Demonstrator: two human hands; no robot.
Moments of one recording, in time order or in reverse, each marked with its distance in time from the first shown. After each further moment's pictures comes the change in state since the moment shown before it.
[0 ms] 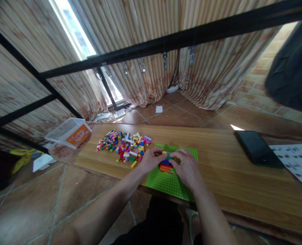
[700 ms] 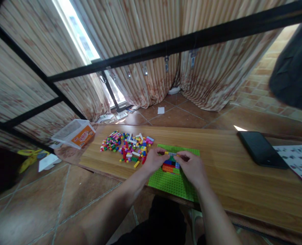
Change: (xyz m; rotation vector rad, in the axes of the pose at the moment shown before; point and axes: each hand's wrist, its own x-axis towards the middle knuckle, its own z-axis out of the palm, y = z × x) left_hand 0.001 0.009 0.007 0.026 0.041 -0.081; right_hand 0.002 0.009 0.003 0.307 0.069 0.399
